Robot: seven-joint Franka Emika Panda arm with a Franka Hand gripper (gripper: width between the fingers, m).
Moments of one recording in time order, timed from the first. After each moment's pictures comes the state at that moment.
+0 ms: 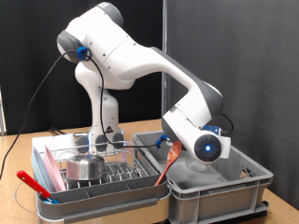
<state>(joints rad) -0.68 0.80 0.96 -2.00 0.19 1.62 -1.49</state>
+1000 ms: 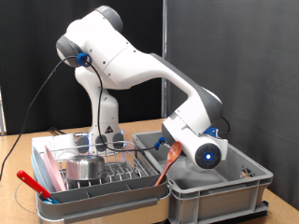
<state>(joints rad) -0.68 0.84 0.95 -2.01 0.19 1.56 -1.49</state>
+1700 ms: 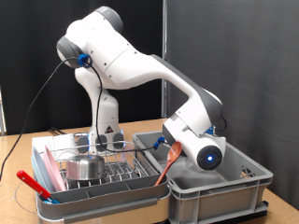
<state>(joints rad) -0.67 0.85 0.95 -2.02 0.19 1.50 -1.52</state>
